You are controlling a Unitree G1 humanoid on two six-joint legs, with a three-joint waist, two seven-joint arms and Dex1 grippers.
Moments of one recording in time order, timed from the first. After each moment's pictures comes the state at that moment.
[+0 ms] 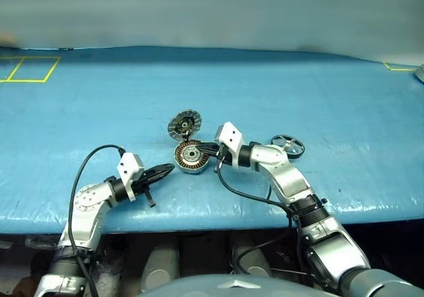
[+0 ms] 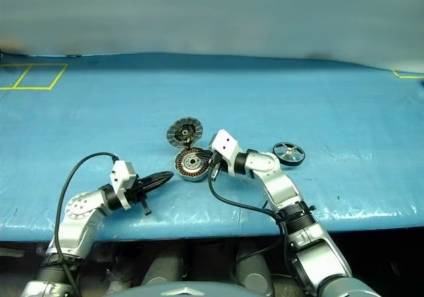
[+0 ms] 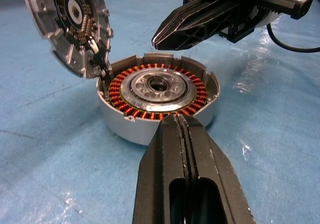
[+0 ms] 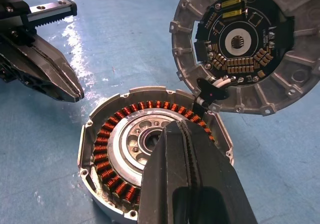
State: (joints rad) left arm -0.01 0.45 0.00 0.13 -0.33 -0.12 -1.01; right arm -0.46 -0.27 0.33 0.20 0.11 0.18 0.82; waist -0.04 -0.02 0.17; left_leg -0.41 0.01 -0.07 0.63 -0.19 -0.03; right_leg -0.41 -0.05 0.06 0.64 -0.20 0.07
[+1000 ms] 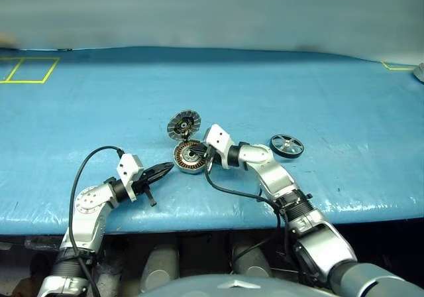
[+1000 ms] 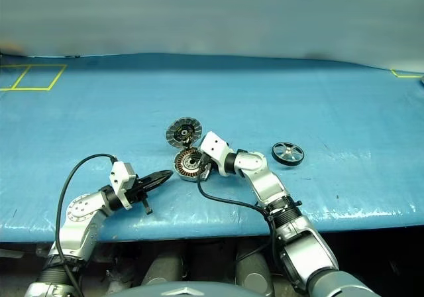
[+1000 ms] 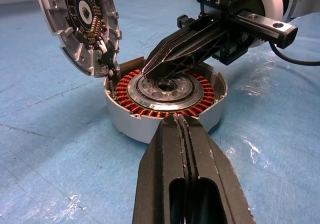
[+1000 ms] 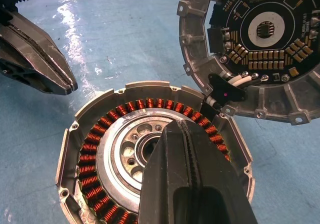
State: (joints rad) left arm -0.01 0.44 0.00 0.14 -0.32 -0.15 -0.98; right arm -0.52 -0.19 0.35 0.34 0.00 0.13 0.80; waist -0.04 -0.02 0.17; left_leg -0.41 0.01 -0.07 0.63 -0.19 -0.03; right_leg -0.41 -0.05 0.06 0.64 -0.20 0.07
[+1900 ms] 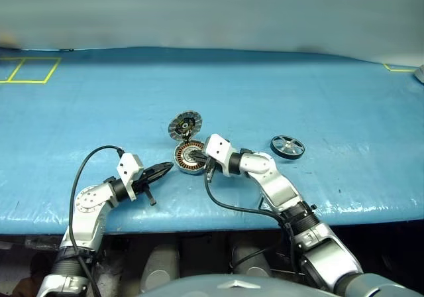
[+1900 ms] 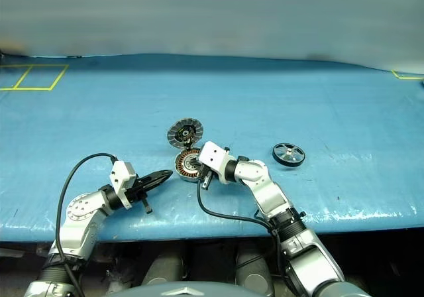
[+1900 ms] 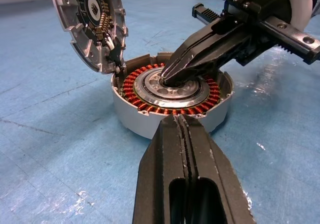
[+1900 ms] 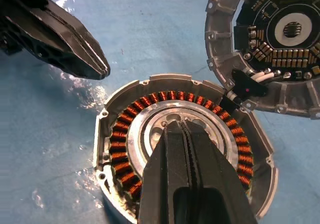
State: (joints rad) left arm -0.02 0.45 0.00 0.15 -0.31 -0.15 -0.98; right arm -0.37 -0.20 0.33 0.15 0.02 0.17 0.76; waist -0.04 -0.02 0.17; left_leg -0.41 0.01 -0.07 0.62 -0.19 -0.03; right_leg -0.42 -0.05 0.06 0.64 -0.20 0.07
